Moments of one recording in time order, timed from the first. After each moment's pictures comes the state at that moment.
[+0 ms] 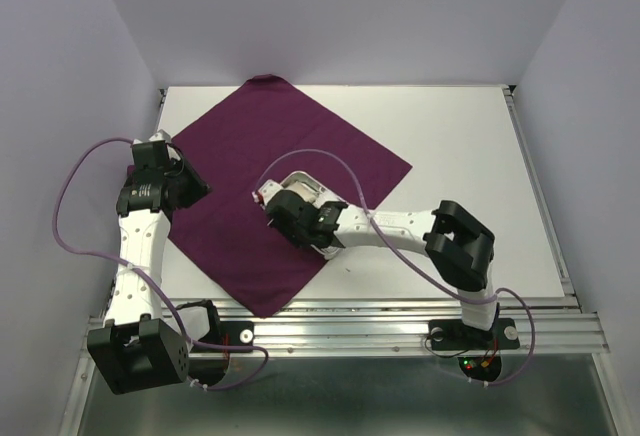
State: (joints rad) left arm 0.15 1.07 0.99 -0.73 0.17 -0.49; right arm 1.09 1.95 1.43 -0.37 0.32 0.14
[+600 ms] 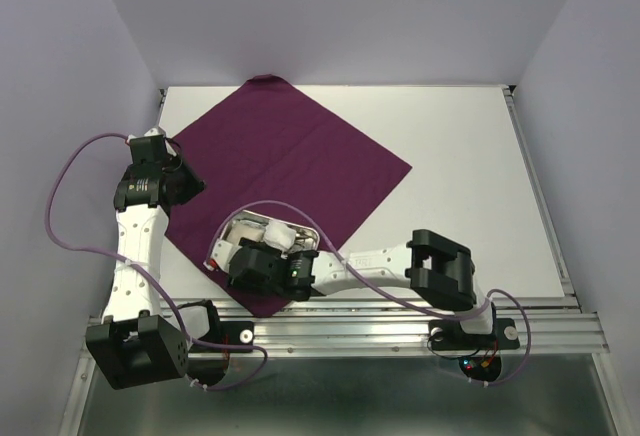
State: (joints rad) left arm 0.15 1.10 1.05 -0.77 0.10 -0.49; right arm 1.41 2.04 1.52 -0.24 0.39 -0.11
